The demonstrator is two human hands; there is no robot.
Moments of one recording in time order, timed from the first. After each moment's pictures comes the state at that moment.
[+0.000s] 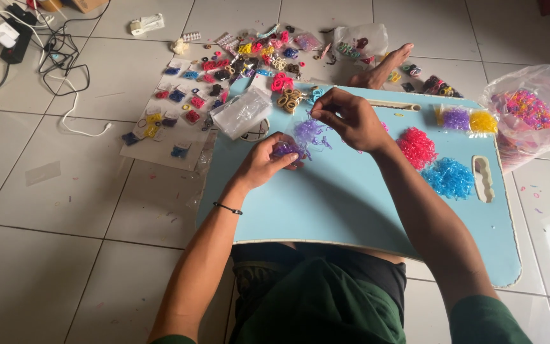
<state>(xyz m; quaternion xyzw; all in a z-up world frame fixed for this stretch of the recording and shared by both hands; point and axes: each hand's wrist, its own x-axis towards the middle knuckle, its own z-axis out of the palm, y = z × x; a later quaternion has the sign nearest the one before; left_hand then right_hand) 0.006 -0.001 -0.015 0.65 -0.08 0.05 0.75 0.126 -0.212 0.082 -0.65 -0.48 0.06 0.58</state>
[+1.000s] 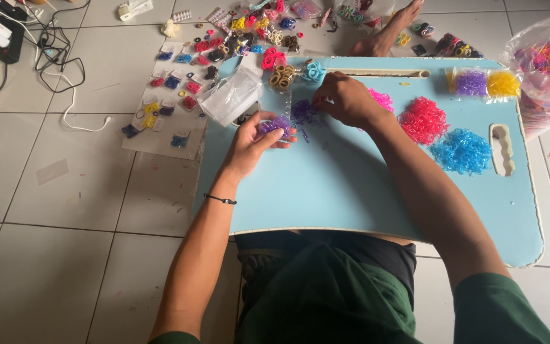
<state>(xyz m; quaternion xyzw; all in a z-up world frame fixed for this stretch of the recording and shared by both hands) 0.005 -0.003 -0.011 0.61 -0.07 0.09 0.79 0.208 -0.214 -0.014 -0.82 -0.51 -0.05 0.24</state>
